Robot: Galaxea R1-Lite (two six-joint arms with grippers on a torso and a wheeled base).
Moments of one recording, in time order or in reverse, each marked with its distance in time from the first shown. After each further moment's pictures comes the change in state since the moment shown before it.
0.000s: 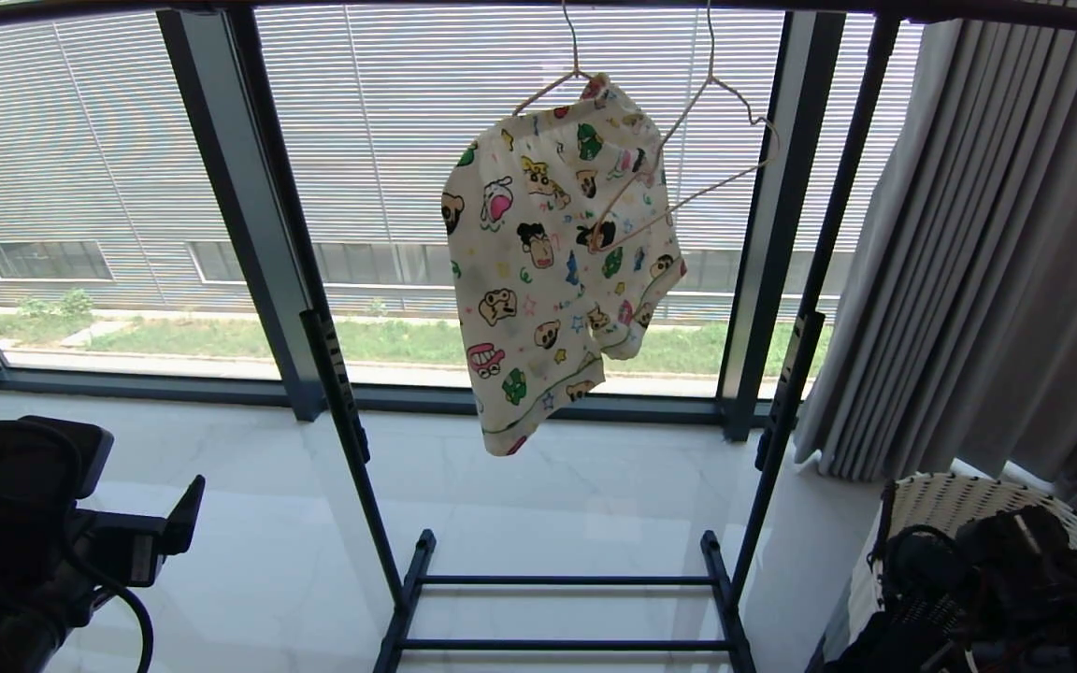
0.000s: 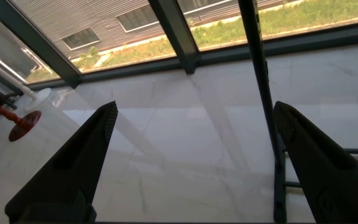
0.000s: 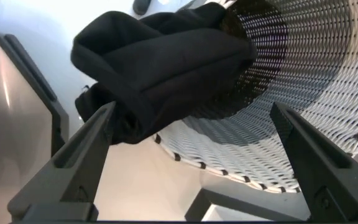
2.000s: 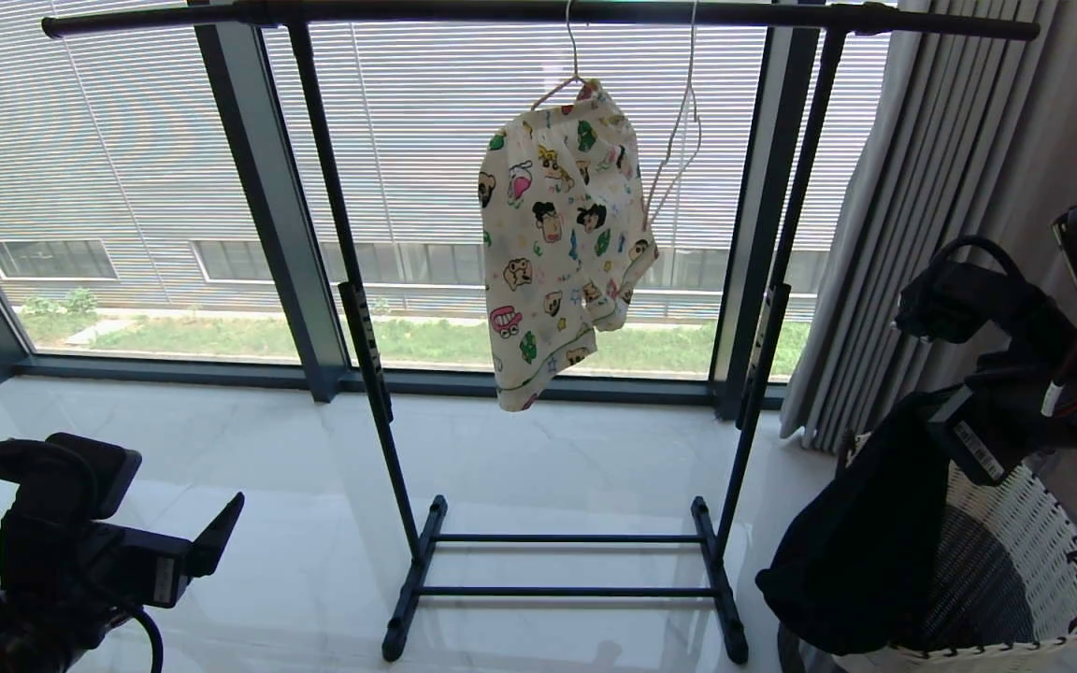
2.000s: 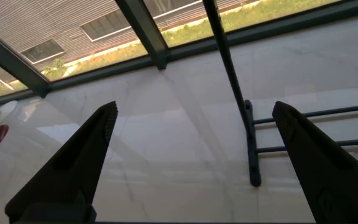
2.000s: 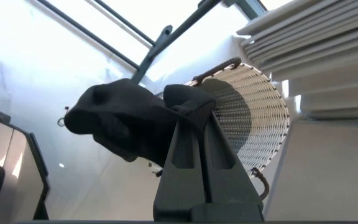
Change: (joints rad) left arm -0.001 0.011 0.031 -0.001 -0.189 -0.008; right arm 0.233 -0.359 -0.843 0.801 -0.056 -0.060
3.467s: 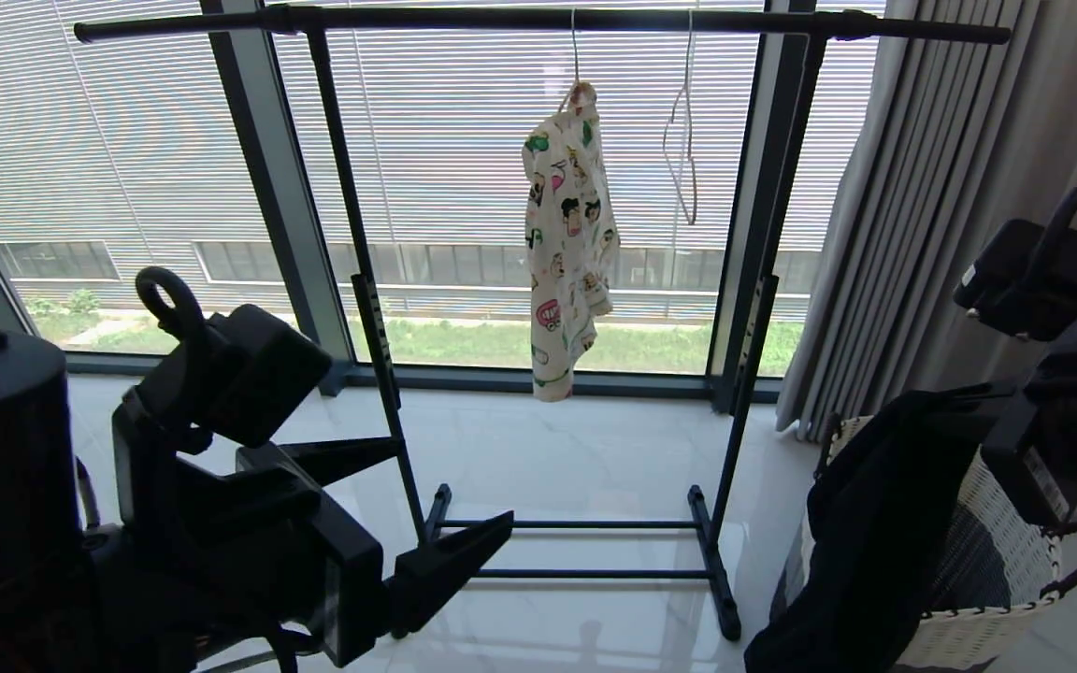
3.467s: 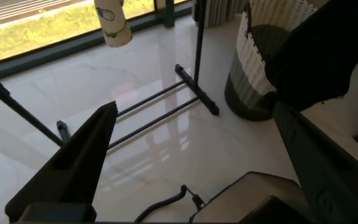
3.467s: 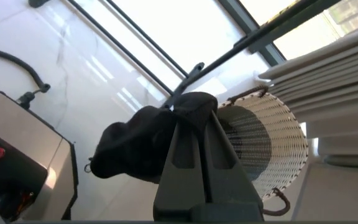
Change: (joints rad) left arm -0.844 -0.199 -0.672 1.035 -0.016 -0.492; right arm 0.230 -0.150 -0.009 0.062 0.005 0.065
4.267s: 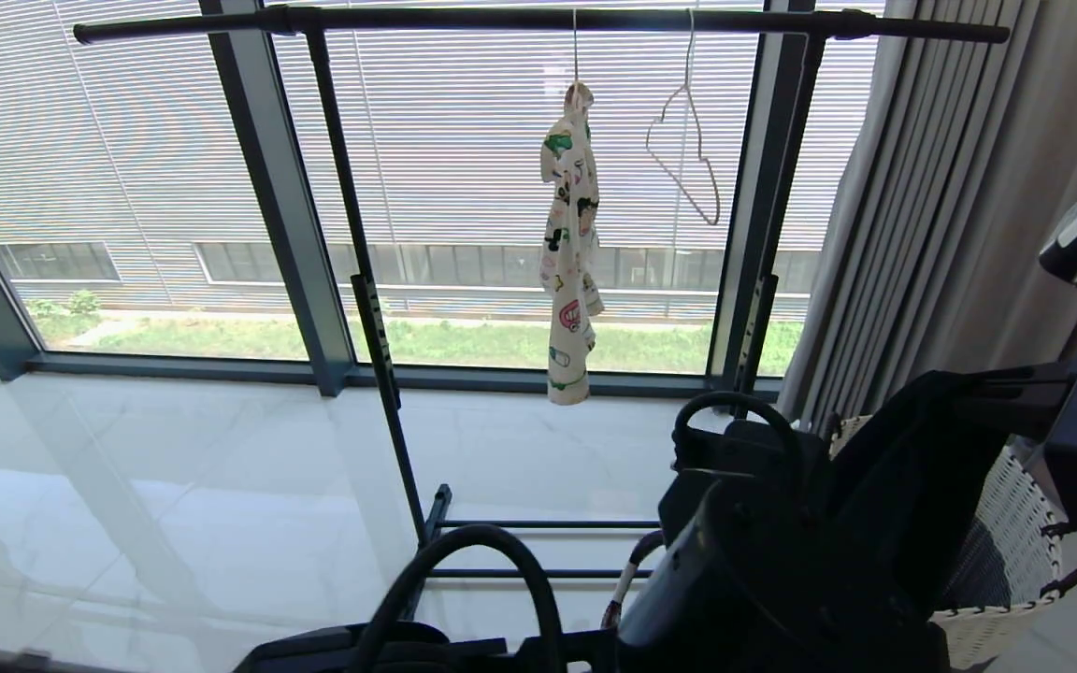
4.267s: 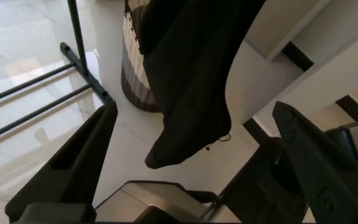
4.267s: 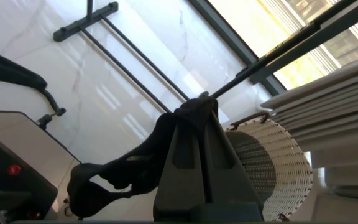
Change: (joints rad) left arm -0.396 0.617 -0.418 -0.122 0.163 -0.369; right arm 0.077 -0.077 0.012 -0.041 0.000 0.024
